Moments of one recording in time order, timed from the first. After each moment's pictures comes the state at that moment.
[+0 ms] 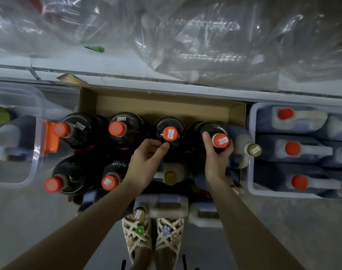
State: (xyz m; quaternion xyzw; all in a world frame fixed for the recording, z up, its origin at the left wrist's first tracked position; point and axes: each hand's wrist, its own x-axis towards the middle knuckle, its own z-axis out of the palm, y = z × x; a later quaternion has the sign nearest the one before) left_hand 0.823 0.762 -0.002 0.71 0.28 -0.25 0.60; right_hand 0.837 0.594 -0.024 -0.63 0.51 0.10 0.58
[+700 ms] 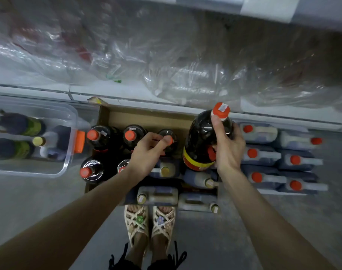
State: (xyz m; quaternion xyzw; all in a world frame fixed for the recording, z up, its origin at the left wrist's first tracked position) left_hand 0.840 0.758 0.139 0.69 0.24 -0.25 0.63; right_hand 0.864 0.577 0.161 -0.71 0.36 0.03 0.60
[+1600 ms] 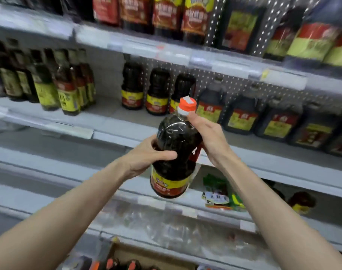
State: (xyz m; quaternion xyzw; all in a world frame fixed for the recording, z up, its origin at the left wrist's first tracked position) left_hand 0.878 0.821 0.769 0.67 -0.11 -0.06 0.73; right_hand 0.891 0.649 0.839 -0.74 -0.17 0.02 0.65
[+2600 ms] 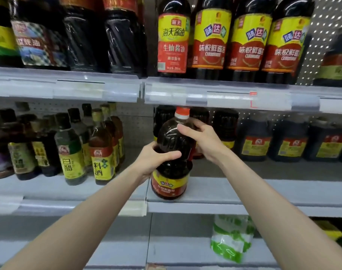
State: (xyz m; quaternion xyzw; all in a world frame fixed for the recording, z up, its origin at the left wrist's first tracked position) left_hand 1.080 1.081 0.791 0.70 -0.10 -0.01 0.71; right_hand 1.076 0.913 0.849 -0.71 -0.16 -0.05 0.68
